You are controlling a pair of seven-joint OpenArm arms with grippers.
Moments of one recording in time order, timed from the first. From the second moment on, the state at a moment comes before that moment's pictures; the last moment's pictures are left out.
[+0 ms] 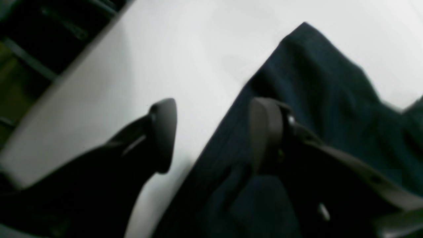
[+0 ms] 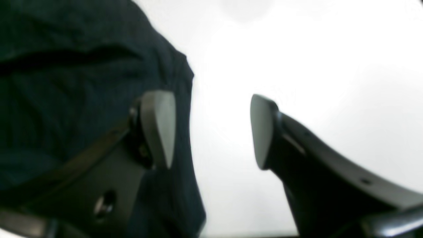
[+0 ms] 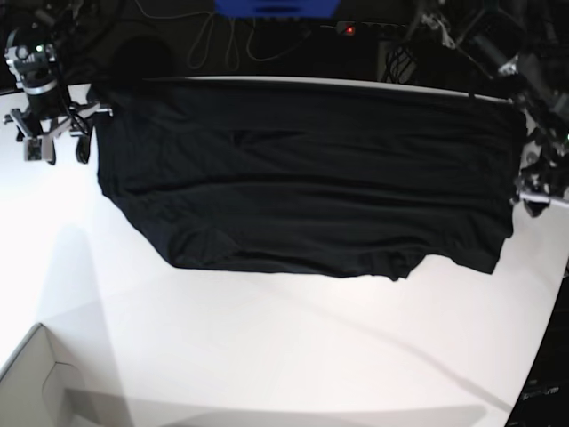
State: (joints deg) left arm -6.4 -6.9 -50.4 85.9 -7.5 -20.9 45.1; right arm -19.9 -2.8 45.4 105.9 -0.1 40.1 -25.9
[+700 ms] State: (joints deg) left arm -23.5 -12.2 -37.2 45.1 5.2 -20.7 15.2; right arm -14.9 0.4 44.4 98.9 -0.3 39.9 -26.3
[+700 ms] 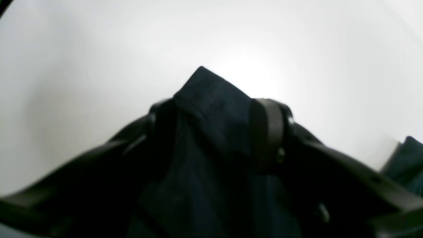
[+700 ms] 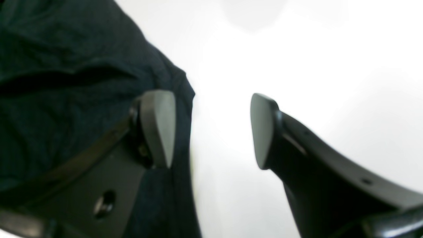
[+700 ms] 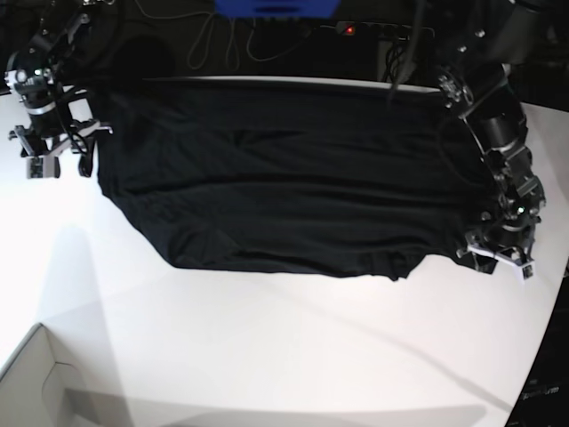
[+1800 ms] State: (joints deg) left arm -25.5 -12.9 -32.7 41.8 4.6 -13.4 14.2; right arm -2.3 1.8 31.8 90.1 -0.5 40.1 -26.1
